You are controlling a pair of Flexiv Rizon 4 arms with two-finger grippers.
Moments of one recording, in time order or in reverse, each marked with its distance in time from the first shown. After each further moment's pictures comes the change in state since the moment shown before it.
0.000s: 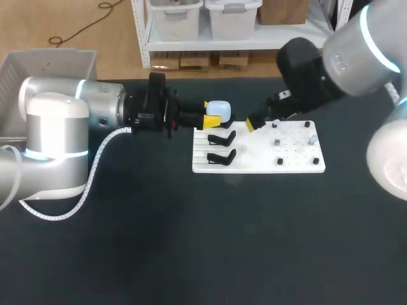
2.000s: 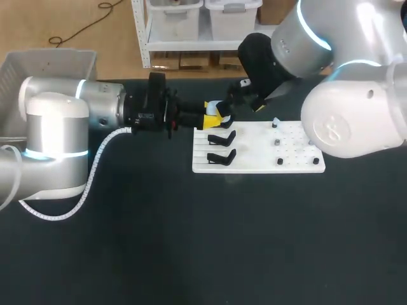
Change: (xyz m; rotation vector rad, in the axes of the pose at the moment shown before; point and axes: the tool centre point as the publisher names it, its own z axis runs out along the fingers) left arm 0.000 0.000 0.000 0.000 0.000 0.000; right arm -0.048 -0.003 0.067 -0.004 0.075 0.040
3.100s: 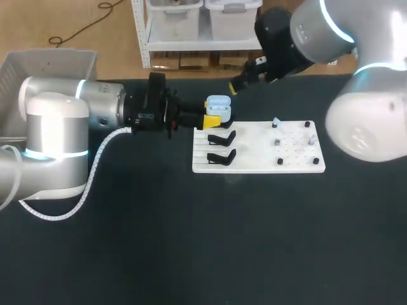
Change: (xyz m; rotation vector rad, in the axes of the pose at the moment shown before) left arm 0.000 0.000 0.000 0.000 0.000 0.000; right arm -0.034 -0.037 -0.043 0.112 -0.156 -0.054
